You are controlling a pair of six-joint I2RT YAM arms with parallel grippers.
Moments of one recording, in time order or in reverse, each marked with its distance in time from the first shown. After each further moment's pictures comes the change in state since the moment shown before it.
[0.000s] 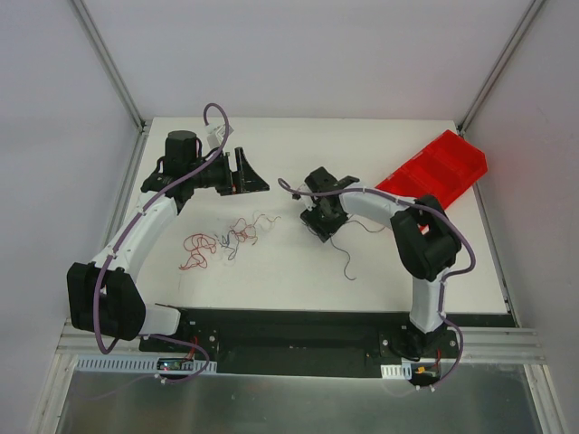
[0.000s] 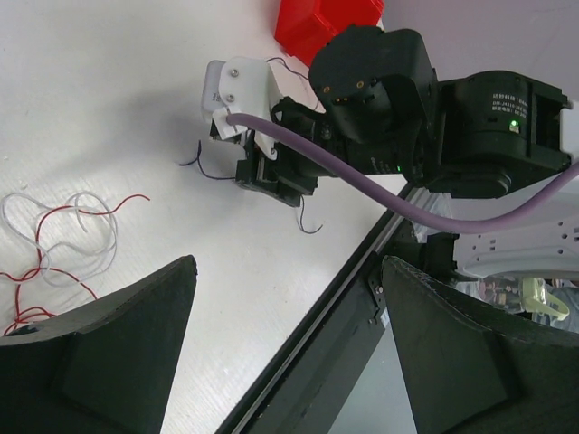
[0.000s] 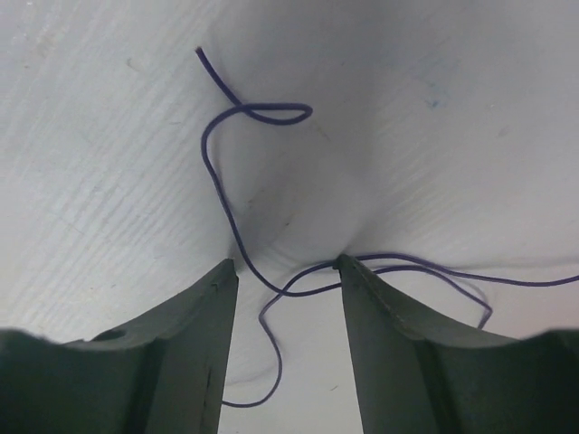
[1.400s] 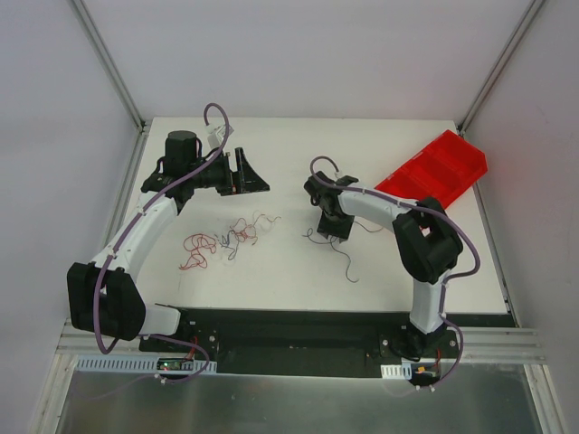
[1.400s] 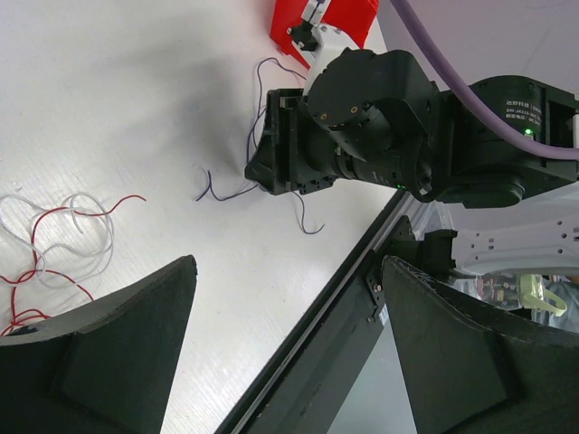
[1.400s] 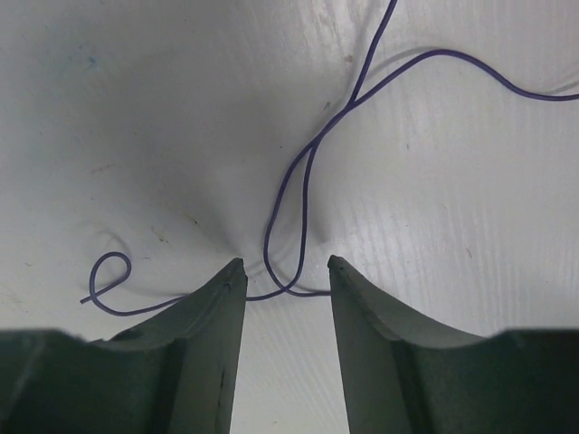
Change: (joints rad) left arm 0.000 0.000 -0.003 0.008 0.014 -0.002; right arm 0.033 -0.040 -0.005 -0.173 0.318 1.178
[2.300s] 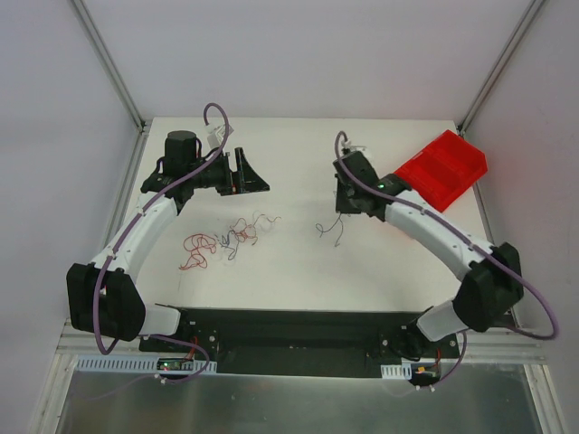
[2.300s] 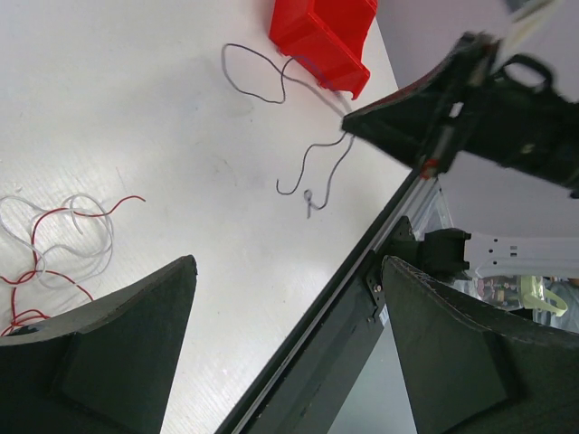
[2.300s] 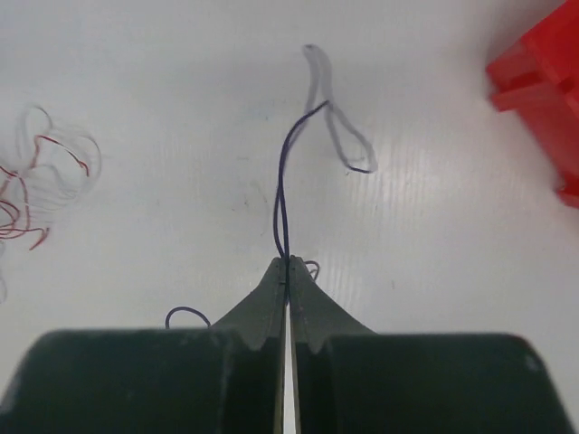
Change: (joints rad) left arm 0.000 -0.004 0.000 0.000 0.000 0.000; right arm 0.000 -0.367 -0.079 0.160 0.003 -0.397
